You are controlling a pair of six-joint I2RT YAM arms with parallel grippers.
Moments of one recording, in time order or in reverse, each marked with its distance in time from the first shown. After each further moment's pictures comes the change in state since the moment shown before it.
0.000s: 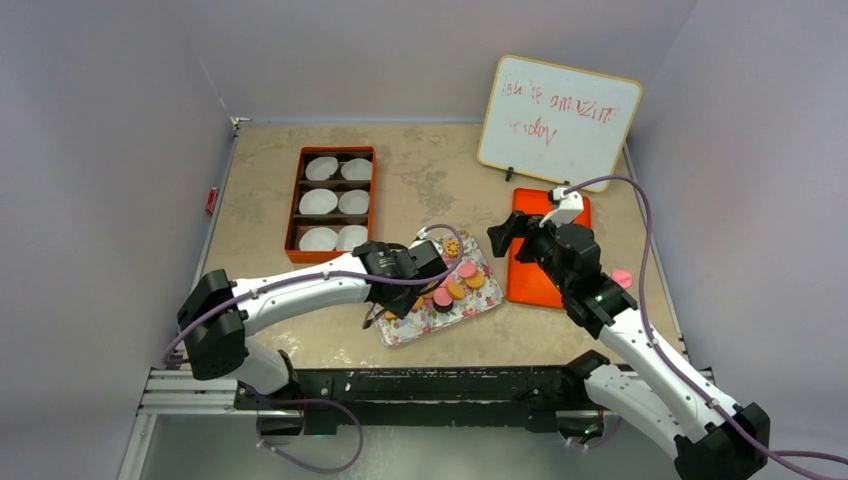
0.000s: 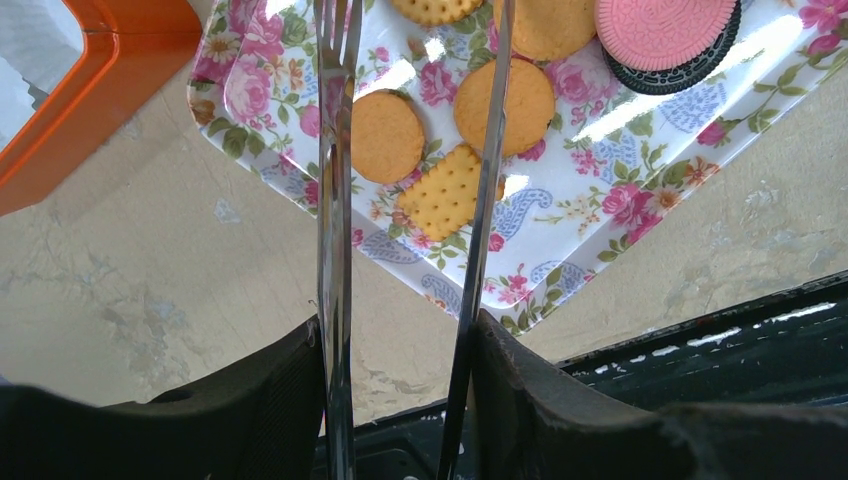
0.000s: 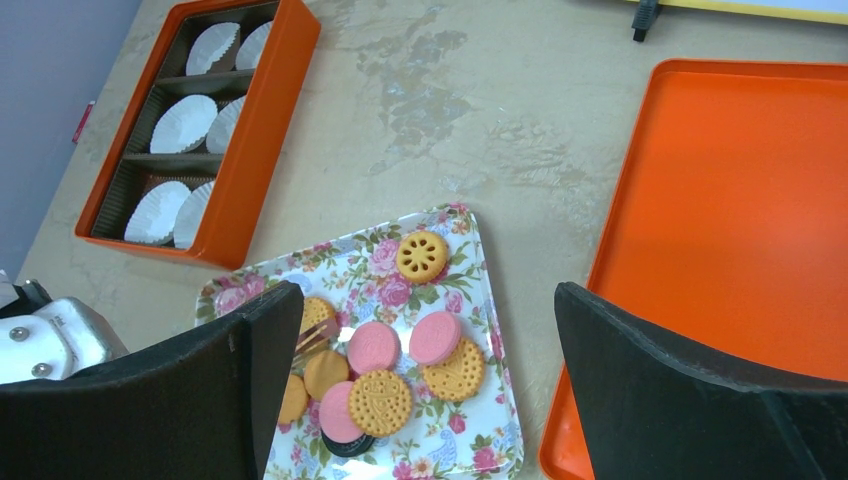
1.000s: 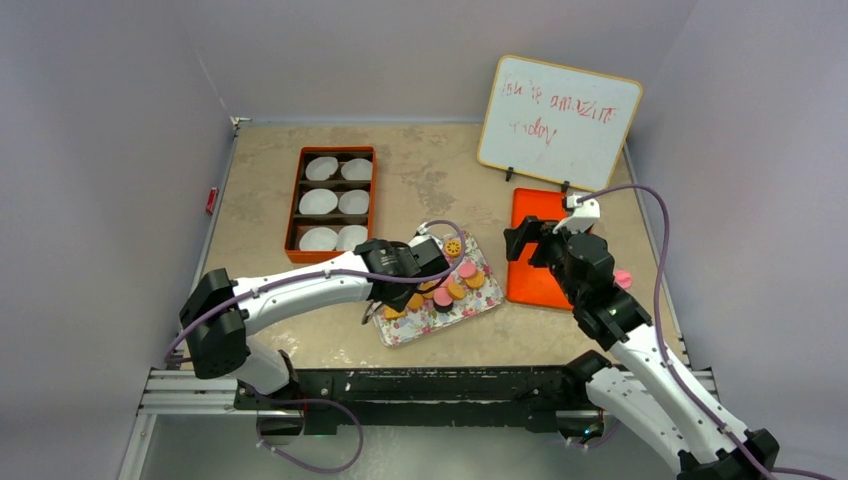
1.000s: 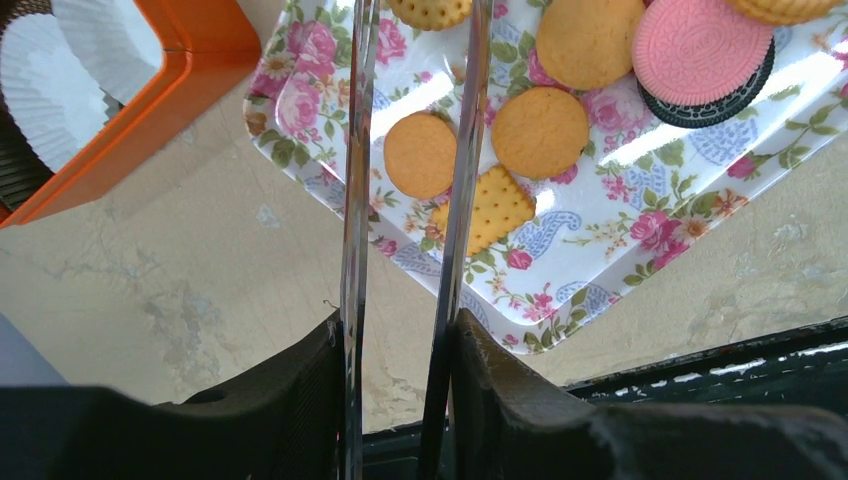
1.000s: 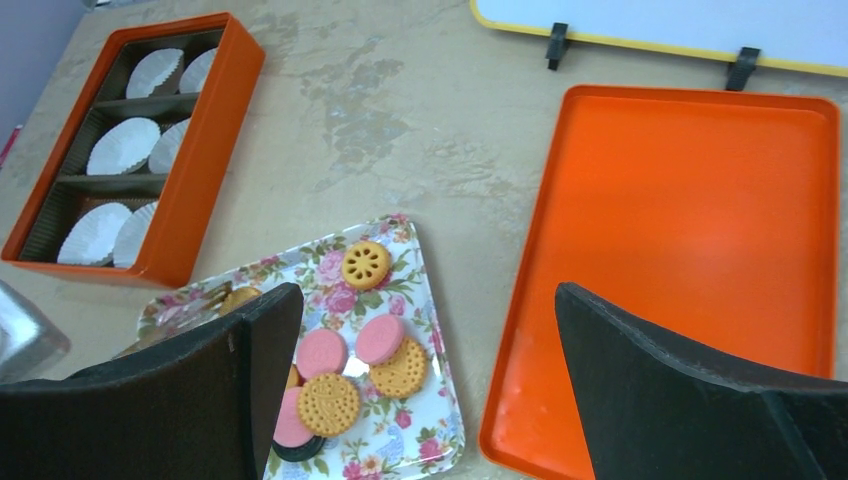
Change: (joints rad) left arm -0.008 0.021 0.027 -0.021 -0.075 -0.010; right arm 0.000 -0.112 0.001 -0.092 0.106 -0.069
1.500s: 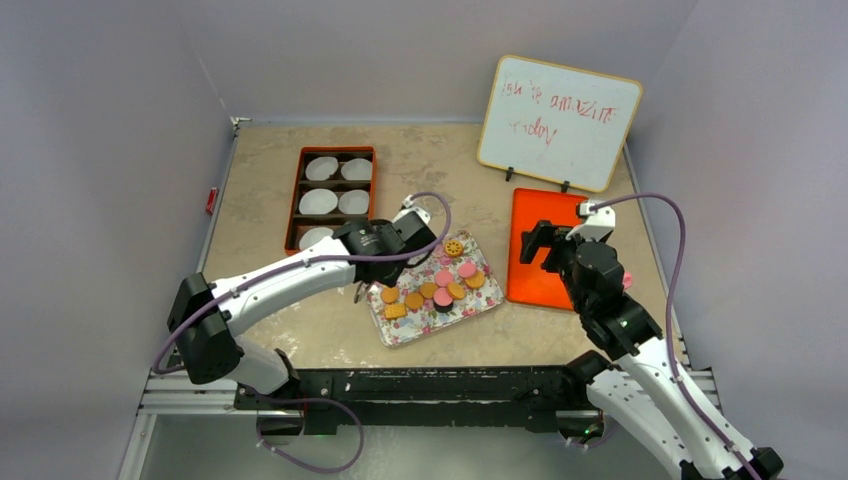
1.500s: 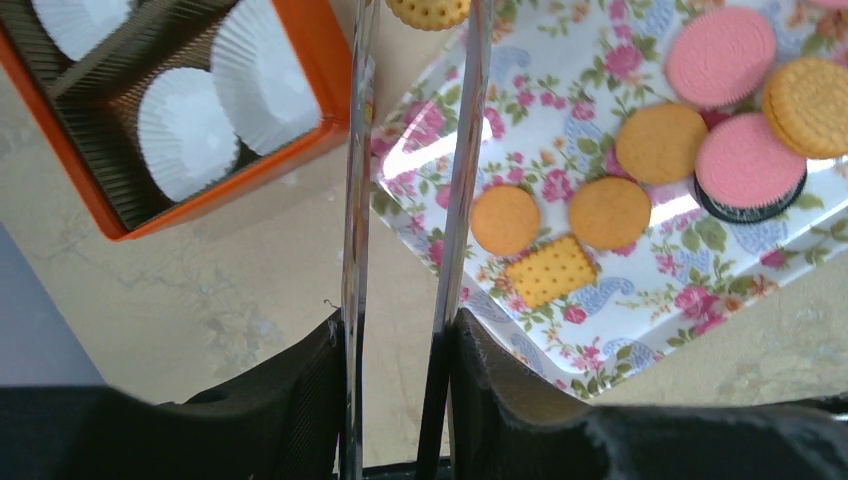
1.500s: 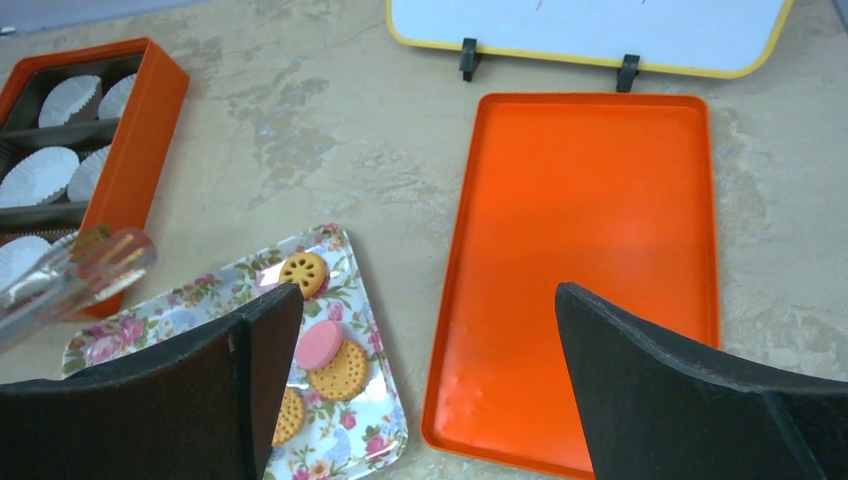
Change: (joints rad) left arm 0.099 -0.045 0.069 0.000 -0.066 0.069; right arm 0.000 -0.093 0.002 -0.106 0.142 -0.041
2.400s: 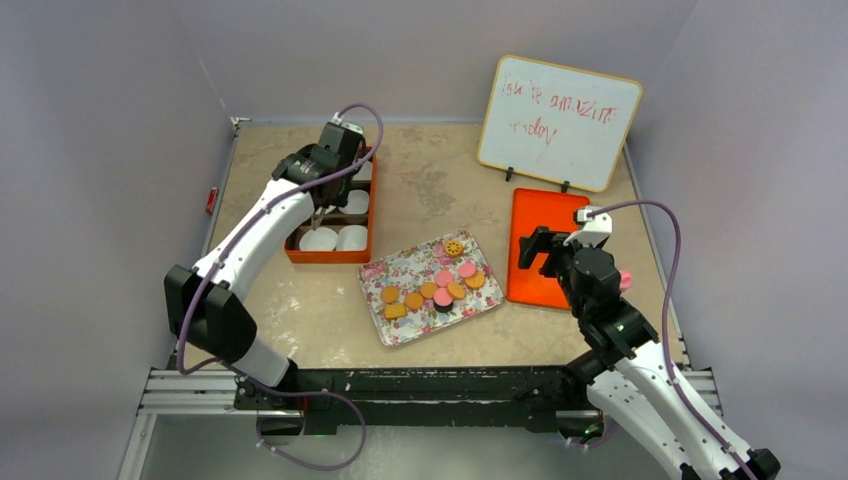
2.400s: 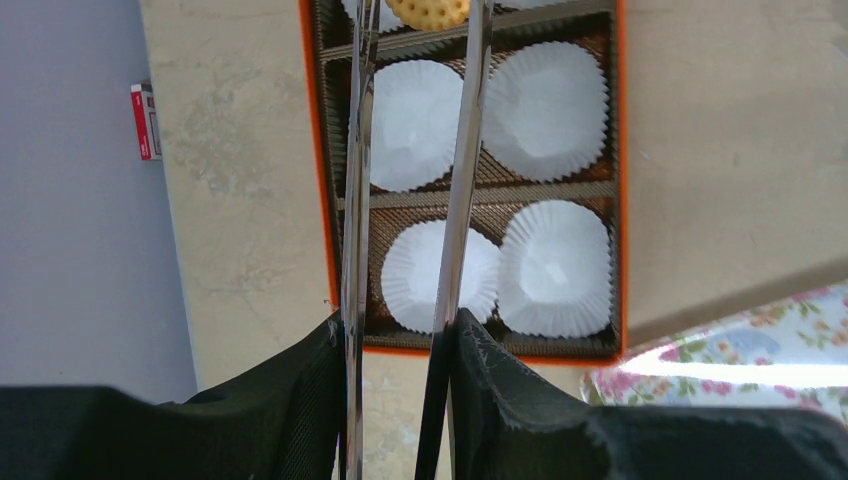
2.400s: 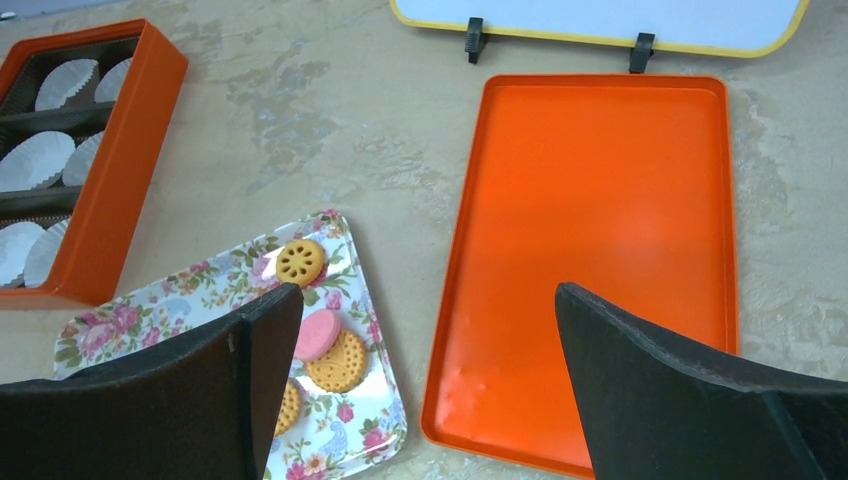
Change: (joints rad) left arm 0.548 0.080 0.240 0.127 0.024 0.294; right arm 0.000 -0.025 -0.065 0.034 -0.011 0.007
